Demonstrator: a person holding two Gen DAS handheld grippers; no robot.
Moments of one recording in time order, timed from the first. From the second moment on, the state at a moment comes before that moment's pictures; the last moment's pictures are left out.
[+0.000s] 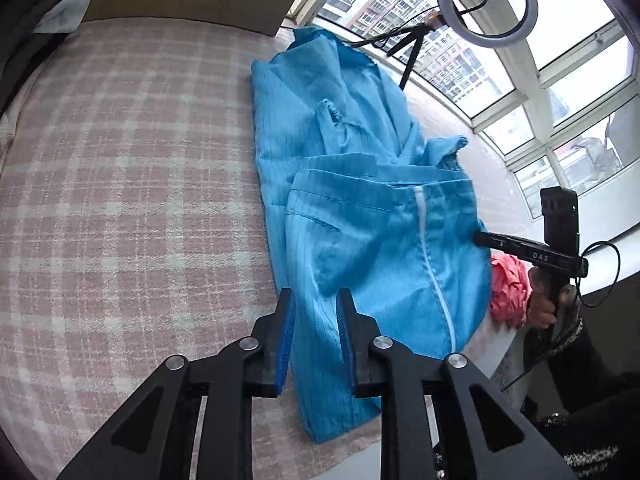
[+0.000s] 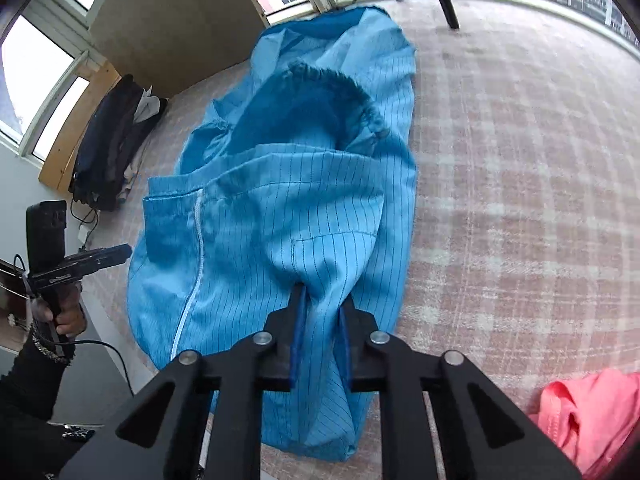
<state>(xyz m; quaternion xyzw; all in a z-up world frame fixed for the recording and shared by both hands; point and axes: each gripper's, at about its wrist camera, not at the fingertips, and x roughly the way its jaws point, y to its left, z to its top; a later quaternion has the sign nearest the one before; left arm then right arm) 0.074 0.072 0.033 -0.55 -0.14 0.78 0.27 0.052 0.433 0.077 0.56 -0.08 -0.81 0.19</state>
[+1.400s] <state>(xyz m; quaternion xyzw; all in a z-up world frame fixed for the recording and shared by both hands) 0.122 0.098 0.041 -0.55 -0.04 0.80 0.25 0.116 0.440 0.089 0.55 -0.12 -0.81 0.17</state>
